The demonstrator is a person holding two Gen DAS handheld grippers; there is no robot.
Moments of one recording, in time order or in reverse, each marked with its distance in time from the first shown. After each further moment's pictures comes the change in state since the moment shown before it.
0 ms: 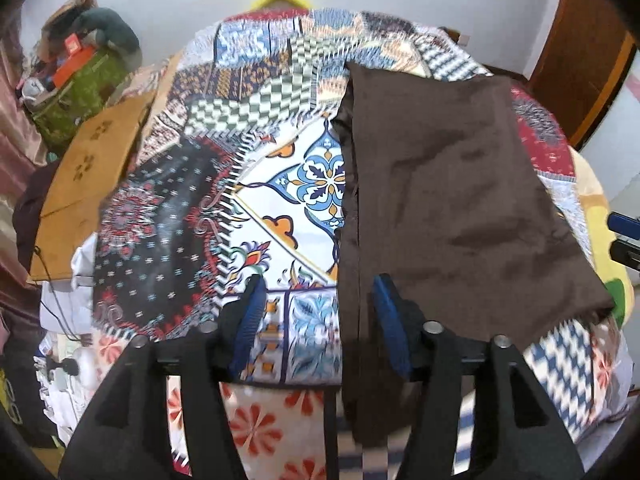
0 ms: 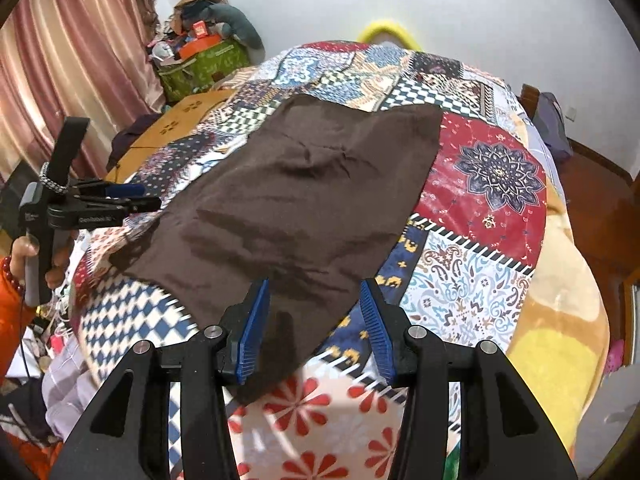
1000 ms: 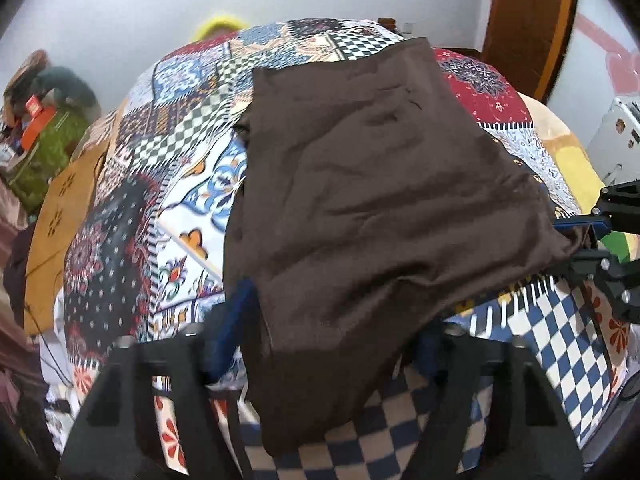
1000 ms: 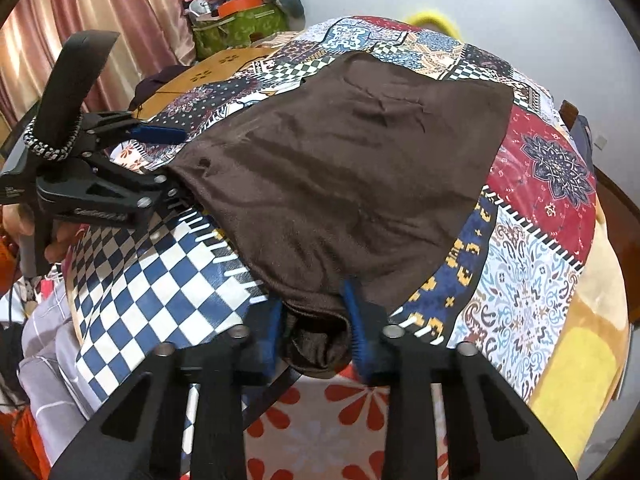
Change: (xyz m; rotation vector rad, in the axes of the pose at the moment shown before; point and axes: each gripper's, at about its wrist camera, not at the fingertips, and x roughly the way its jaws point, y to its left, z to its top) left arm 0.022 -0.072 -0.015 0.211 -0.058 -0.043; right arm 0.044 0.034 -0.029 -0.142 0.082 0.015
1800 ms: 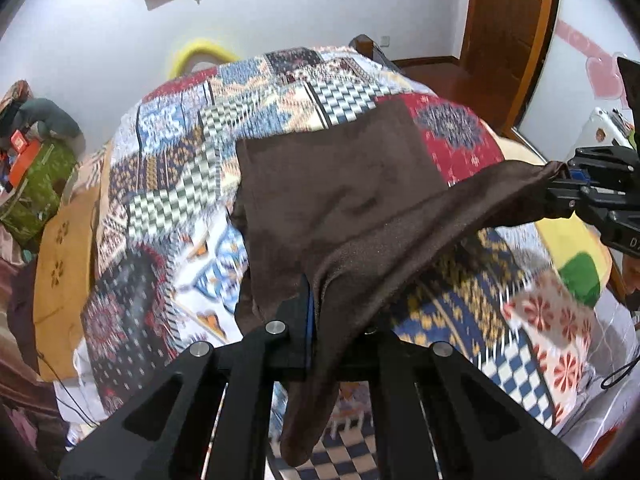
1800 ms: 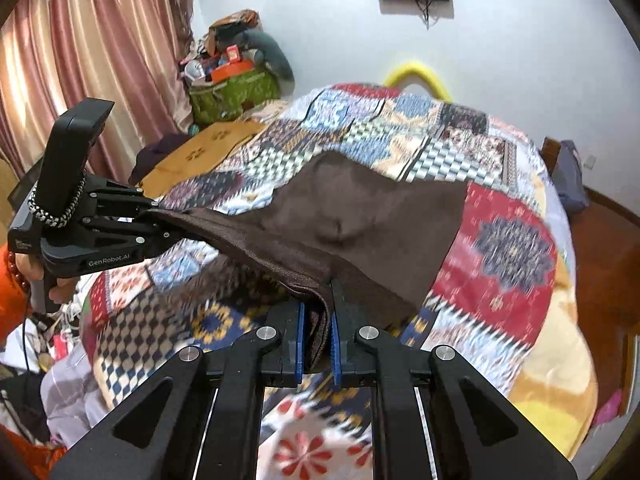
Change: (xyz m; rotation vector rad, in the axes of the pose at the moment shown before) left arm -0.041 0.004 0.082 0.052 -0.034 -0.054; right arm -0.058 -0.049 0.072 0.059 -0.208 0.006
